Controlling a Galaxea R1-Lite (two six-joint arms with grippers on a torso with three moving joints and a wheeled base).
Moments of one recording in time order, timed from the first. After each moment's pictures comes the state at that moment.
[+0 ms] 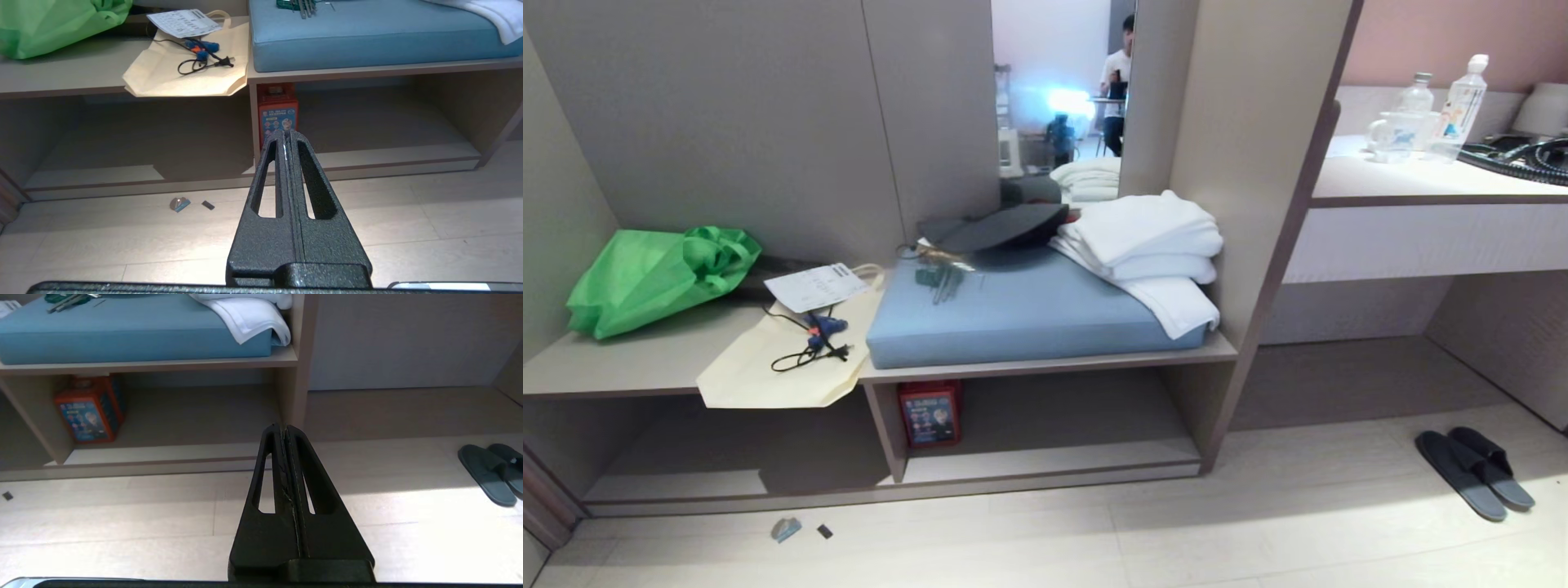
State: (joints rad) left arm 0.00 0.00 0.00 0.00 0.00 0.00; right arm 0.00 0.00 0.00 0.00 -0.01 0.03
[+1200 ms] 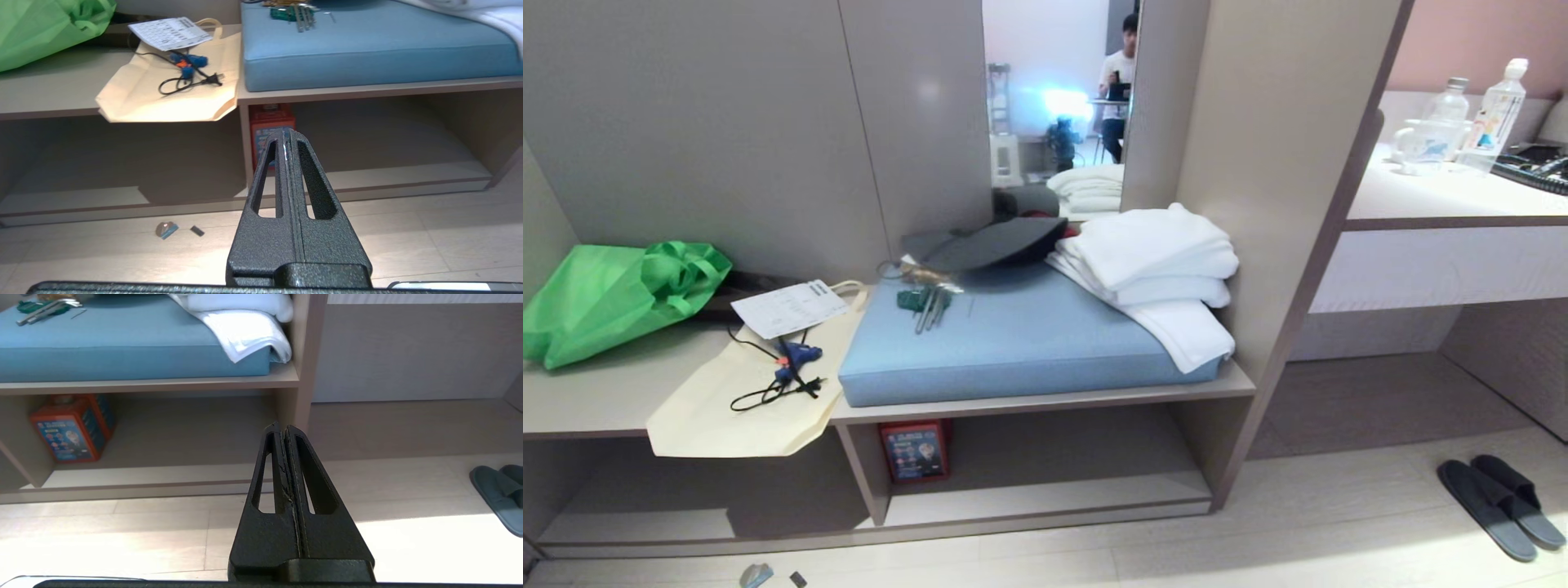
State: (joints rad) left arm 0.00 0.00 0.00 0.00 0.00 0.00; right arm 0.00 0.00 0.00 0.00 -0.01 0.02
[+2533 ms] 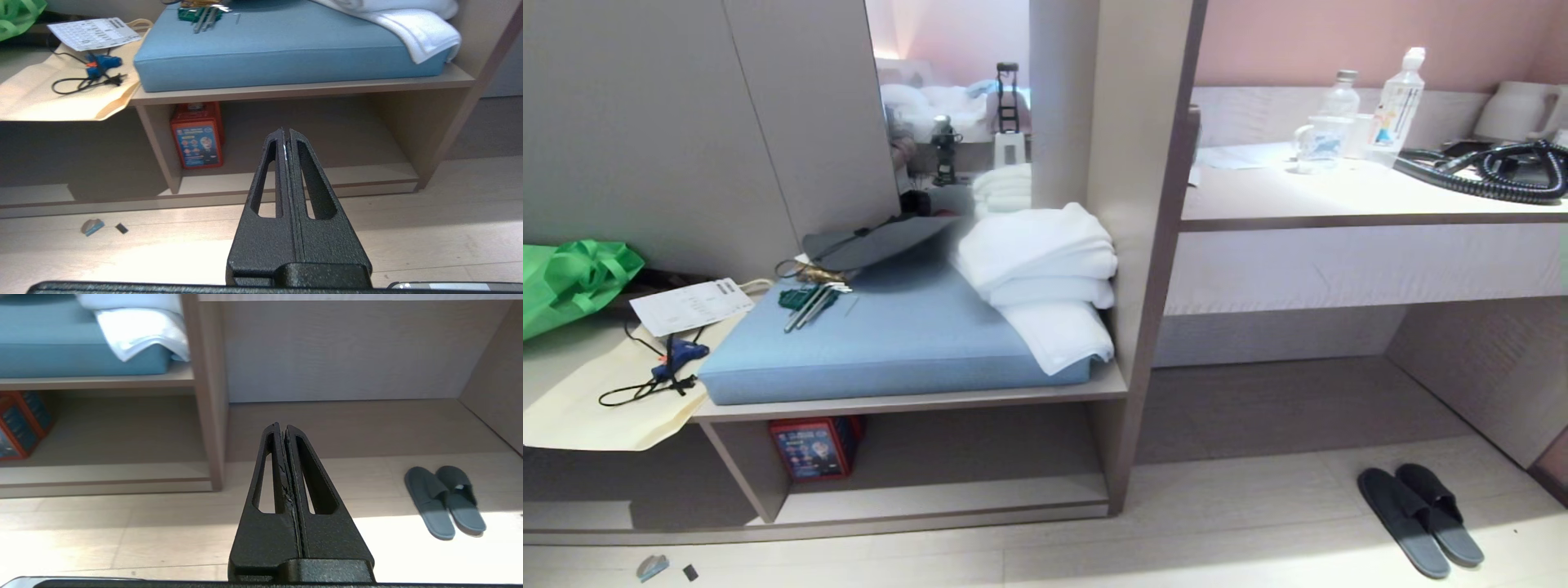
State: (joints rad) left arm 0.00 0.00 0.00 0.00 0.00 0.00; right arm 0.00 0.00 0.00 0.00 -0.01 0.03
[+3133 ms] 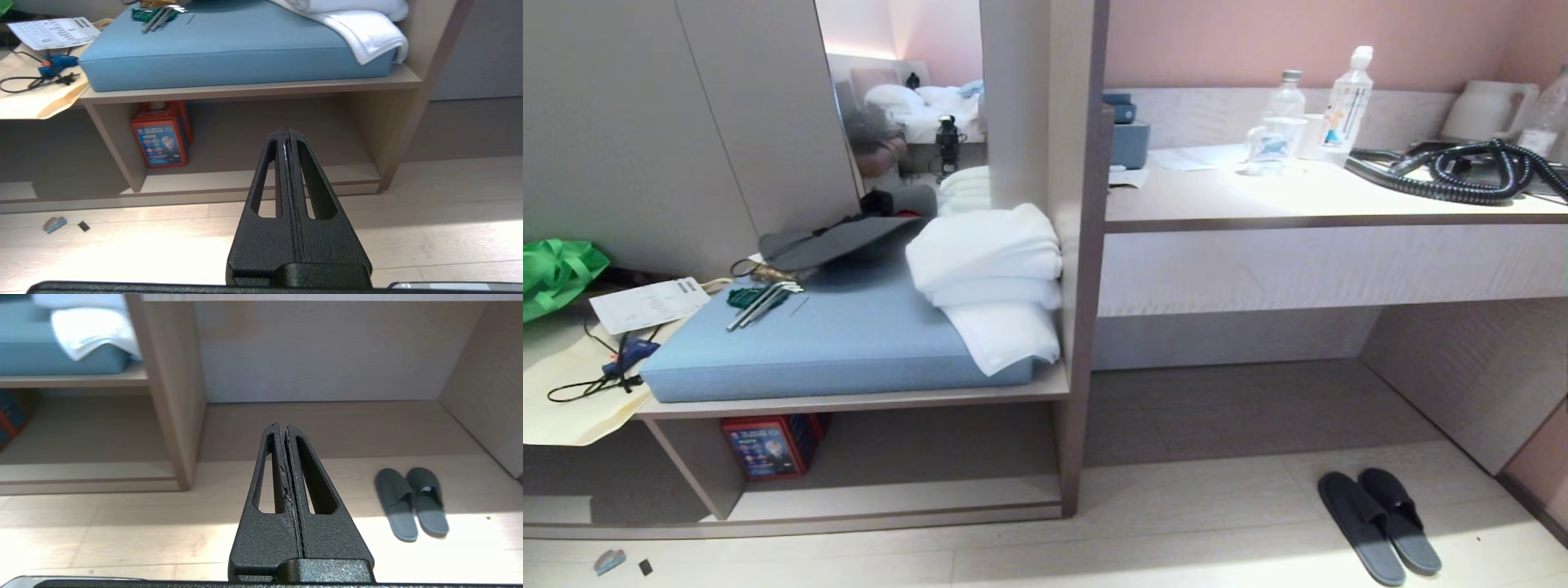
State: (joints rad) left arm 0.00 0.00 0.00 0.00 0.00 0.00; right arm 0.00 0.00 0.00 0.00 -0.01 0.03
